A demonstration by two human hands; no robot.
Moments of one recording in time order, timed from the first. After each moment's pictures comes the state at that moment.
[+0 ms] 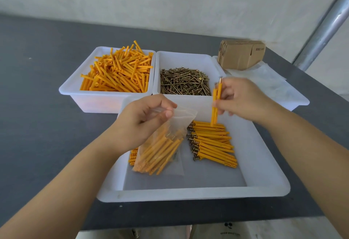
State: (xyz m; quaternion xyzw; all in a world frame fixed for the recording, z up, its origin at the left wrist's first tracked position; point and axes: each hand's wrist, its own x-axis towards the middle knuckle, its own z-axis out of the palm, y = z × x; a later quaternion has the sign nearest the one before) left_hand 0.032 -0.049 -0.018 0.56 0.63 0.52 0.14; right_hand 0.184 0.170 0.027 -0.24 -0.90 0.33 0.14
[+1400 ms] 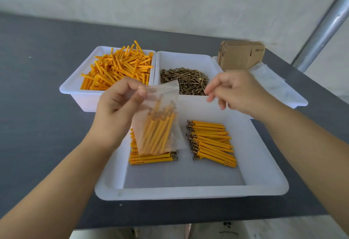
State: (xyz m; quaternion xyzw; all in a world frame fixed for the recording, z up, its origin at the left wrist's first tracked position) left_hand 0.020 -0.059 -0.021 0.44 0.54 0.72 0.09; right_hand 0.177 0.161 0.039 -0.21 -0.89 0.35 0.18
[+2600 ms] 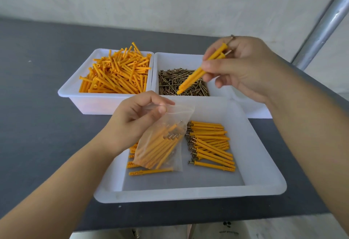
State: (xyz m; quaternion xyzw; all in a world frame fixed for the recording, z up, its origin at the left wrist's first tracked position) left_hand 0.034 -0.052 -0.015 0.52 0.58 0.60 0.17; right_hand 0.178 0.137 0.093 -0.11 -0.77 0.59 0.22
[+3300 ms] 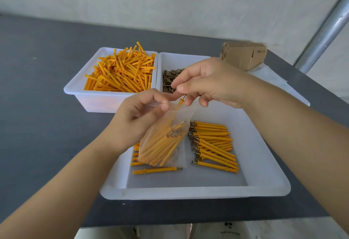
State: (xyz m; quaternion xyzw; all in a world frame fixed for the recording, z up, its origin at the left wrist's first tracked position) left_hand 0.034 -0.056 -0.015 0.53 0.55 0.63 0.17; right_hand 0.143 0.116 0.077 -0.14 -0.86 0.50 0.04
